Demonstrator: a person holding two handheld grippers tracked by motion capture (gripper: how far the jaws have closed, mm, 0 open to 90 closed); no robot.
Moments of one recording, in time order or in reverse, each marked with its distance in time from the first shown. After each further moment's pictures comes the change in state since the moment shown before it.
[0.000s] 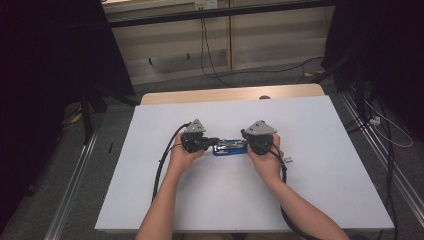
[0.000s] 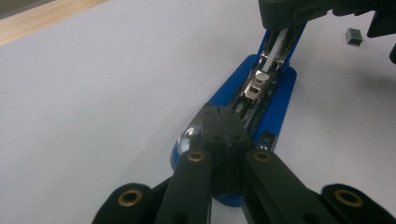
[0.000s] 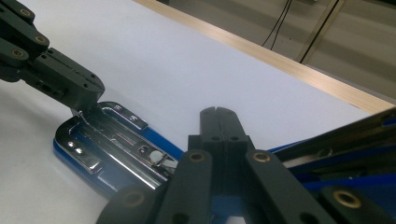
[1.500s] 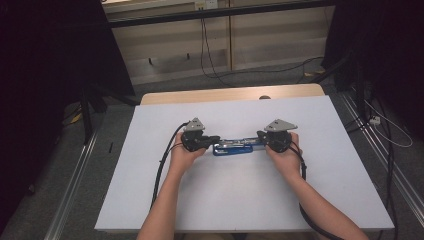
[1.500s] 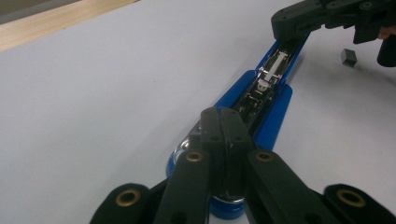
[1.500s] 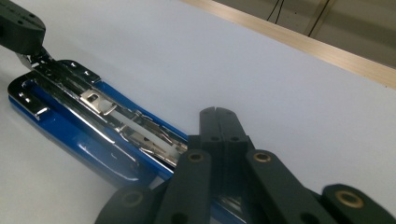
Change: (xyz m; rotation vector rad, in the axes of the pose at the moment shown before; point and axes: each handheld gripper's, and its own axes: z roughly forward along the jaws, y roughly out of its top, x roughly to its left) left arm -0.003 0.005 -0.002 -0.039 0.002 -0.062; right arm -0.049 -0.024 -0.014 0.070 0.046 0.044
